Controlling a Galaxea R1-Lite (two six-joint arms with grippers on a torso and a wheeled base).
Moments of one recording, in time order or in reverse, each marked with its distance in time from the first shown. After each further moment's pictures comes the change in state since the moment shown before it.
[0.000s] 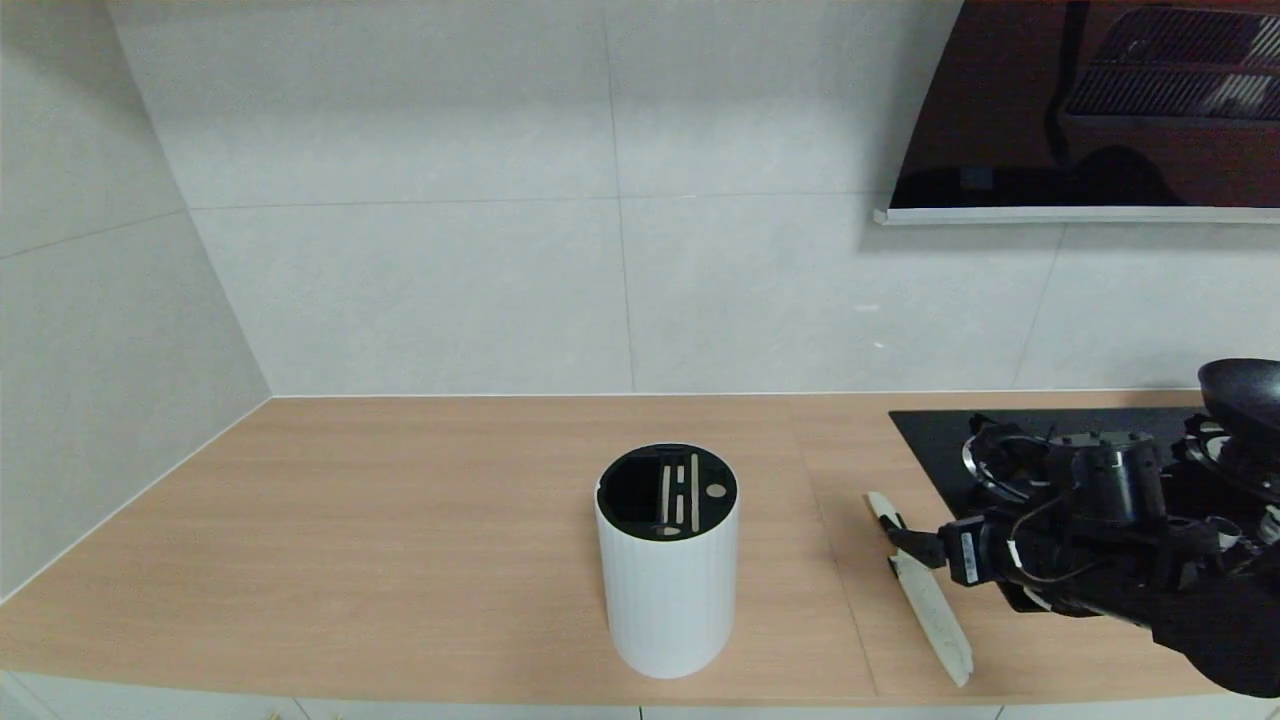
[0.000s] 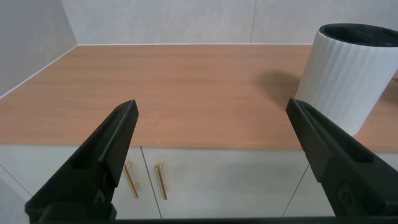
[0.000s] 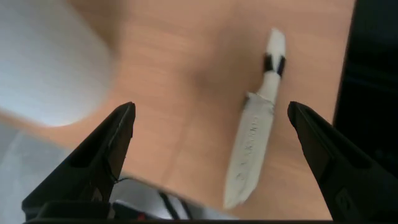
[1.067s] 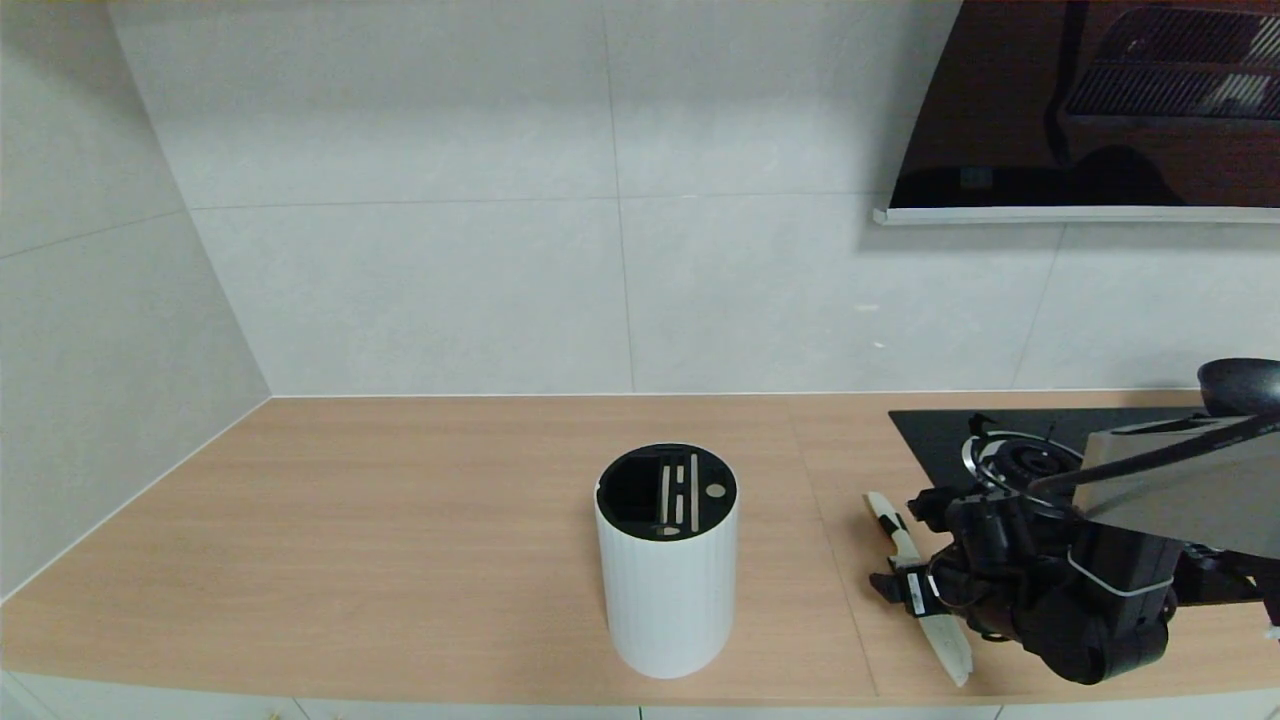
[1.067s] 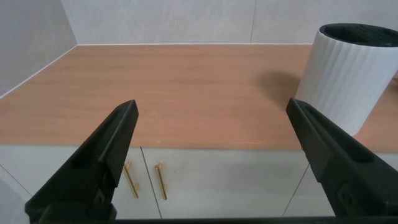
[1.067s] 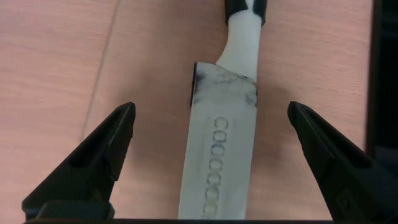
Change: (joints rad) left arm -0.001 0.000 0.000 0.000 0.000 0.000; right arm -0.017 0.474 -0.180 -0.140 -0.141 -0.001
